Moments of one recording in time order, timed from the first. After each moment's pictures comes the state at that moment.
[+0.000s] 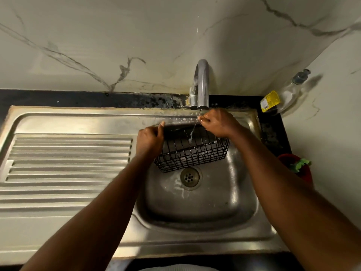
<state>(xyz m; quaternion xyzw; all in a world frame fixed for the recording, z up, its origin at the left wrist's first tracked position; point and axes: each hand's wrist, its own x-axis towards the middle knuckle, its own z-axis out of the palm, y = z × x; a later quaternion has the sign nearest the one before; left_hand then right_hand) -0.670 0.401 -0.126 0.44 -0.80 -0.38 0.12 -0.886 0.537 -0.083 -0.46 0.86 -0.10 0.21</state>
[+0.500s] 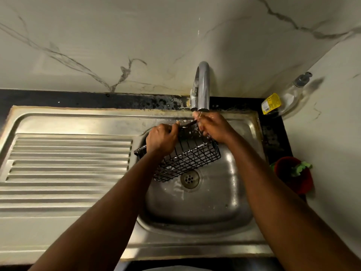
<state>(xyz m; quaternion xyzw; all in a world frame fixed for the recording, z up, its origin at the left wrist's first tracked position) -0.701 0.416 -0.119 0.44 -0.83 -0.34 0.07 -0.862 0.540 -0.091 -0.33 0.79 -0.39 0.34</state>
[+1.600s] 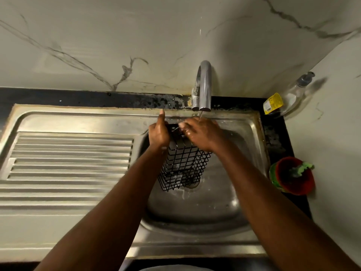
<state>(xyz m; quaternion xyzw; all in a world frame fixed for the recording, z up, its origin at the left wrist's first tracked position) -0.703 0.420 -0.105 0.53 -0.46 -0.69 0.18 -0.822 0.526 -0.077 -0.45 0.85 -0.11 0.26</state>
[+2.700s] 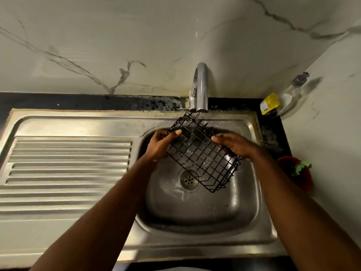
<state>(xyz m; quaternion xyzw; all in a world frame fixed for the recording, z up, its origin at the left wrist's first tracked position) -0.675 0.417 -0.132 0.44 -0.53 -0.72 0.07 -0.897 0.619 -0.125 -0.25 0.80 -0.29 0.46</state>
